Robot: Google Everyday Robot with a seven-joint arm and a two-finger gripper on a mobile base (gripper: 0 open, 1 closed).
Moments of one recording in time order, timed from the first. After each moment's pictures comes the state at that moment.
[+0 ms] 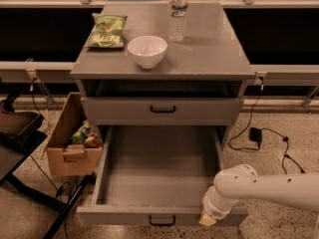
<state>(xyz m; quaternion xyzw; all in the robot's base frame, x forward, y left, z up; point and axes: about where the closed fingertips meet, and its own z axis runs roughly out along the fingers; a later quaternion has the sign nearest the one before) 0.420 -0.173 0.388 -0.59 0.80 0.11 0.06</state>
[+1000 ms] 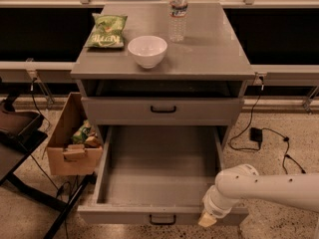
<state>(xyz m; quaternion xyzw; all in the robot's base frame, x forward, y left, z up) 0.420 -0.173 0.388 -0.59 0.80 0.11 0.06</state>
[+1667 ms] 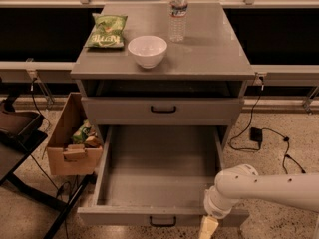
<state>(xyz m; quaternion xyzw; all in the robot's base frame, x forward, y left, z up) 0.420 -0.173 0.388 -0.59 0.80 0.11 0.06</state>
